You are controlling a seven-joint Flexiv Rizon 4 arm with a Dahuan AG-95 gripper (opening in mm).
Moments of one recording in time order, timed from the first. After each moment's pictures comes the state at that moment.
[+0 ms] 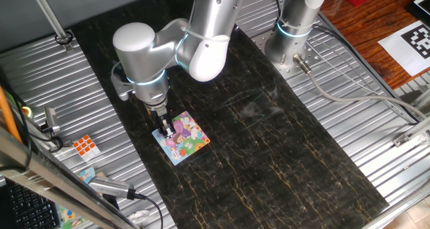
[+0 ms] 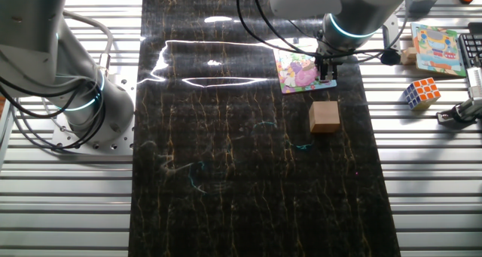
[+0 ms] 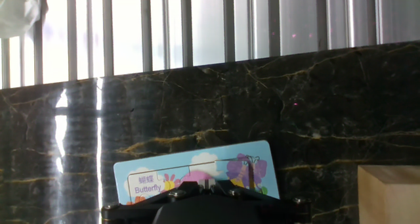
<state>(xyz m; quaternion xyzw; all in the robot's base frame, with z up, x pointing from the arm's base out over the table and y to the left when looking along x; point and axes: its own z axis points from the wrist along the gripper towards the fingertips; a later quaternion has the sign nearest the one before) 0.568 0.128 0.014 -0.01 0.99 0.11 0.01</state>
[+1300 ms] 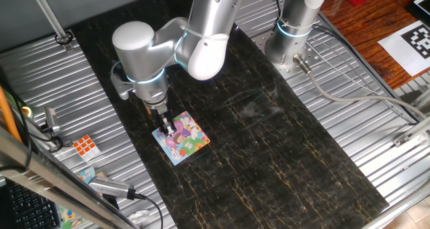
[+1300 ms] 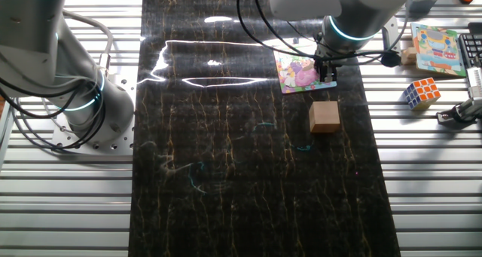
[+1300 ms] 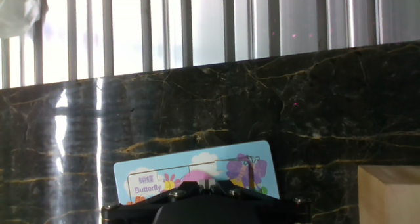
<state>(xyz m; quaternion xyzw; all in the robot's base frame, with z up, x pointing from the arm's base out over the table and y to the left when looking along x) 0.563 0.123 0.014 -0.02 0.99 0.11 0.00</state>
